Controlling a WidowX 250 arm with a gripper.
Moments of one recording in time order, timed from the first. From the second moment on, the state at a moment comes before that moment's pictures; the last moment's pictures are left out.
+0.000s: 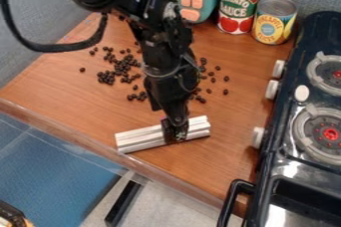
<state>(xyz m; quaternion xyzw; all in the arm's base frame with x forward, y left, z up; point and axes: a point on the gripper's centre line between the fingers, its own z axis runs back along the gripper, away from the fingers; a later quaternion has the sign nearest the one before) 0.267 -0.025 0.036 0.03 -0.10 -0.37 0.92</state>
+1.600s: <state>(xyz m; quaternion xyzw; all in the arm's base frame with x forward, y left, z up) 0.301 -0.053 0.062 0.01 -0.04 -0.22 0.98</state>
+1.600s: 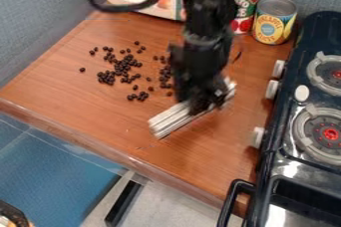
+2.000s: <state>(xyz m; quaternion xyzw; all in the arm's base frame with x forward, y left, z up) 0.319 -0.072 0.052 -0.03 -0.03 -0.12 0.99</state>
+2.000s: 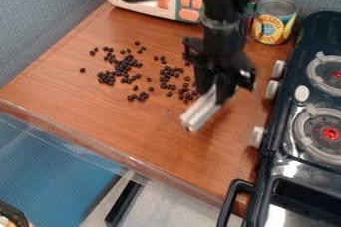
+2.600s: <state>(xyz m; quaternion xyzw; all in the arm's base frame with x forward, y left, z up) 0.332 -0.097 0.025 -0.04 -0.01 -0.08 1.00</state>
